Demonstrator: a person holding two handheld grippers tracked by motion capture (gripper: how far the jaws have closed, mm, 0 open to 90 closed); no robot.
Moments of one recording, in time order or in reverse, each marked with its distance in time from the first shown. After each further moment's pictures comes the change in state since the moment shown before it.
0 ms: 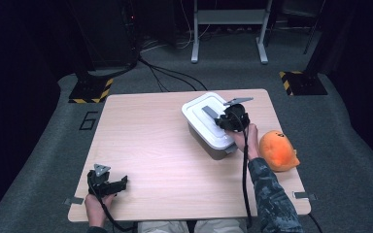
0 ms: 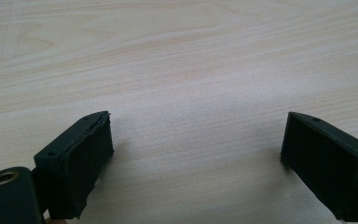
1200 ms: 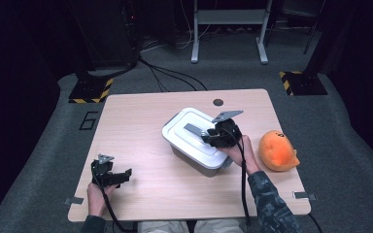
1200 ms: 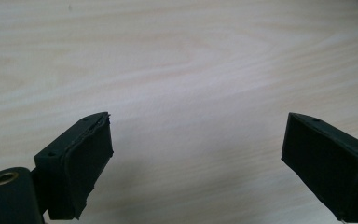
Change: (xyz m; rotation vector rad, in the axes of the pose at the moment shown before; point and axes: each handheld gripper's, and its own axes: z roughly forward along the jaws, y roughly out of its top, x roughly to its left) left arm -0.008 0.042 0.001 0.026 -0.088 -0.021; right arm 0.049 -0.018 -0.017 0.010 0.184 -0.167
